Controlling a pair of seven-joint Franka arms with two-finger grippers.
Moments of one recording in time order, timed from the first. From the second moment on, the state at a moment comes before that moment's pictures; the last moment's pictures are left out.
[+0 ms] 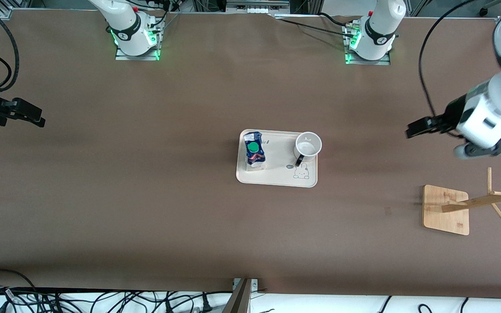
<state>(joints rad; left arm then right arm) -0.13 0.14 0.05 -1.52 -0.06 1.58 -0.25 -0.01 0.12 0.00 -1.49 -0.01 1.61 0.00</state>
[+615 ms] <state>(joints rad) -0.13 0.01 0.05 -1.70 0.03 1.71 -0.25 0.02 0.19 0.00 -1.45 -0.01 1.65 0.00</state>
